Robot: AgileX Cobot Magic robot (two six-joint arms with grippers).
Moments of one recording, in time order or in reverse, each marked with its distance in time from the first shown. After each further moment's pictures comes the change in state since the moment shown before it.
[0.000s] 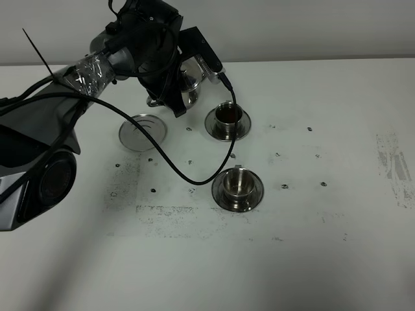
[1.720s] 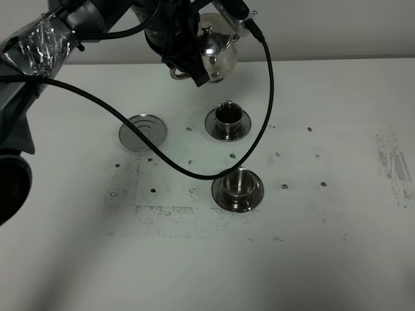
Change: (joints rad) left arm -0.087 -0.284 0.048 -0.190 0.101 0.018; right arm 0.000 0.000 0.000 0.000 0.000 0.001
